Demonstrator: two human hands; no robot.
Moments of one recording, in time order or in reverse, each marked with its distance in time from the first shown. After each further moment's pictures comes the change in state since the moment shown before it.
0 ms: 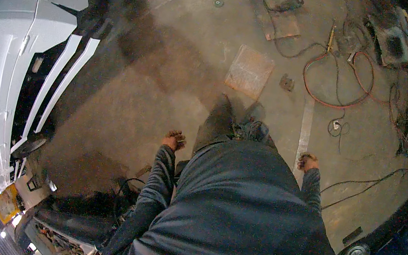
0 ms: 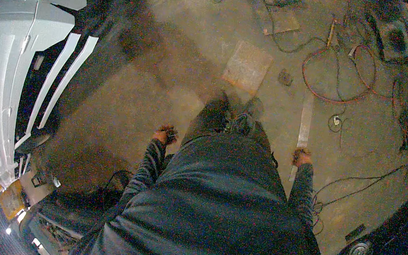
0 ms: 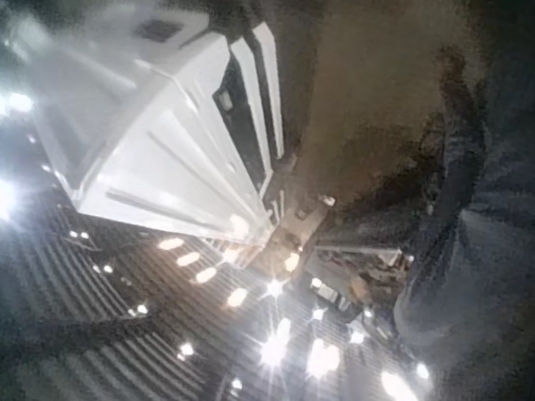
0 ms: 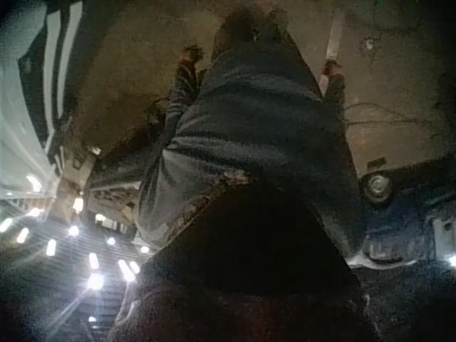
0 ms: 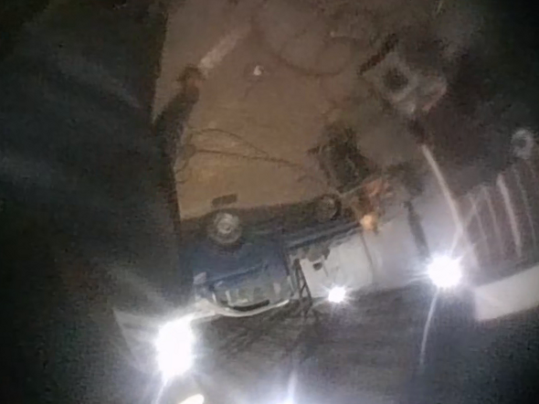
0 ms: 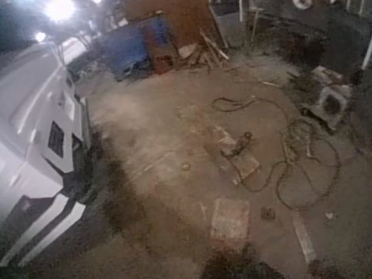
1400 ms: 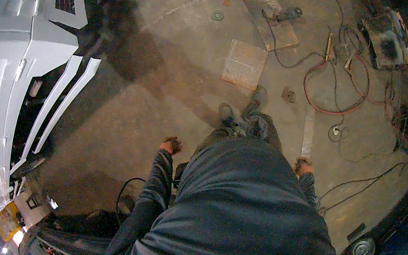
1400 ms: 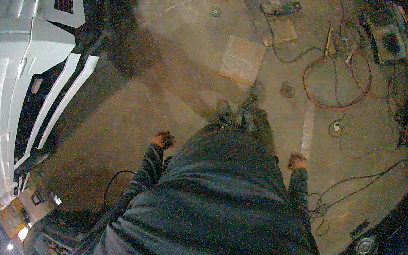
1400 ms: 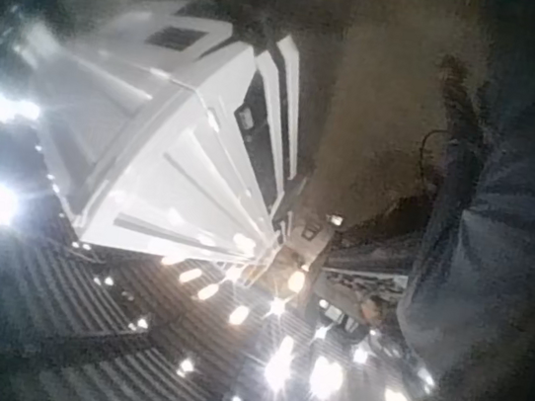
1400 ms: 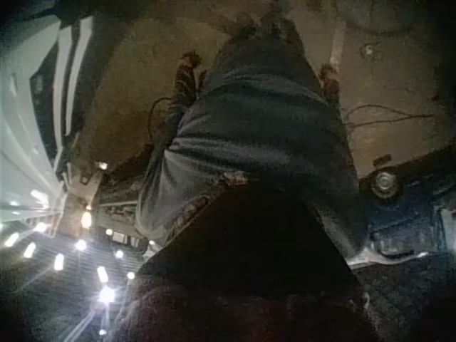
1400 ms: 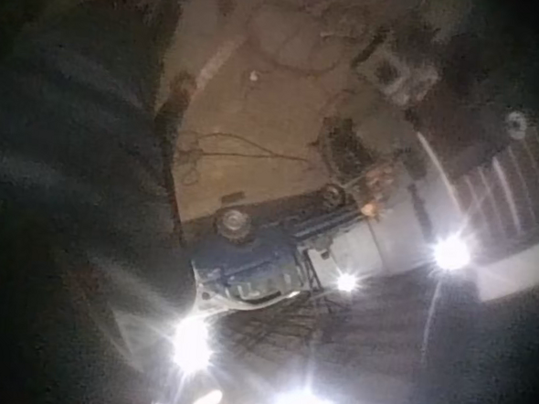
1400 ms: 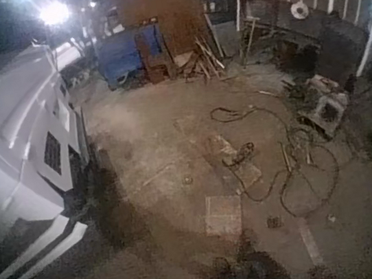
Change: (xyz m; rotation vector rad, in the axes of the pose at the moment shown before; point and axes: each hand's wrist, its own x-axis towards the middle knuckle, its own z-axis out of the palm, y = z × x) left_hand 0.046 0.124 -0.060 0.153 0.167 0.020; right_hand 0.002 -0.004 0.133 0.179 0.071 -0.142
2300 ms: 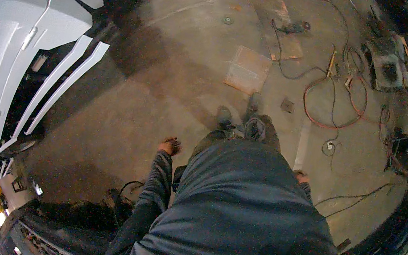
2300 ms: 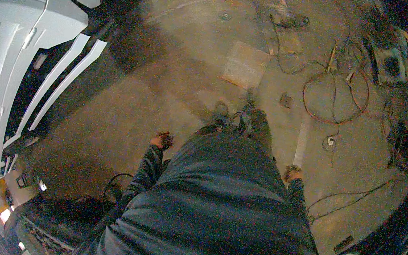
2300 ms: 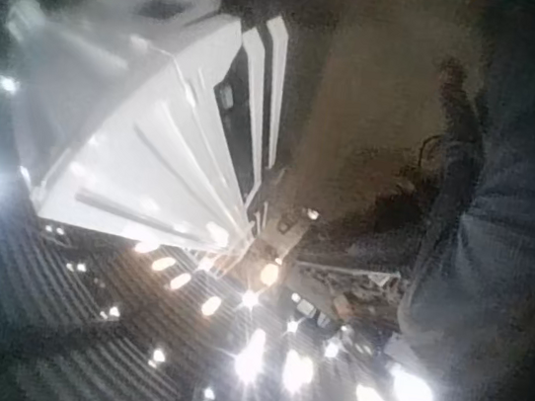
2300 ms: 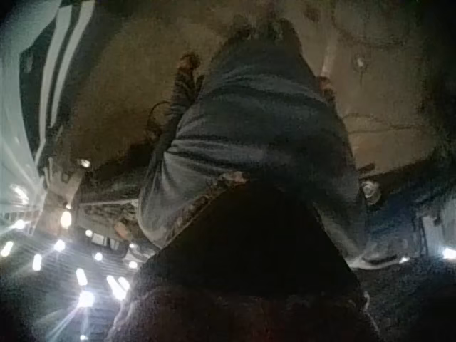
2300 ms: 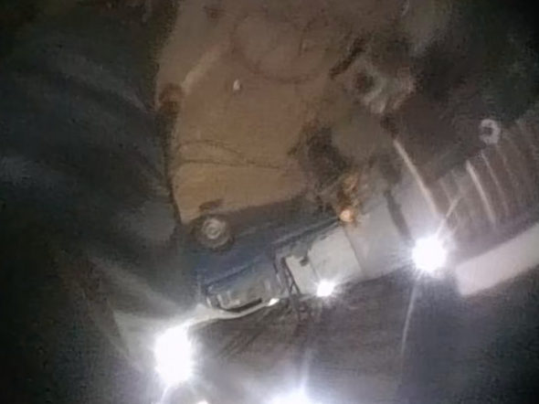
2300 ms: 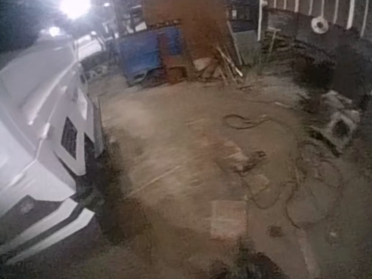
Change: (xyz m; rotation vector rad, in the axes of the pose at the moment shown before) left_hand 0.023 -0.042 0.005 -0.183 -0.102 0.029; right_hand 0.036 0.022 -0.079 -0.802 -0.111 -0.419
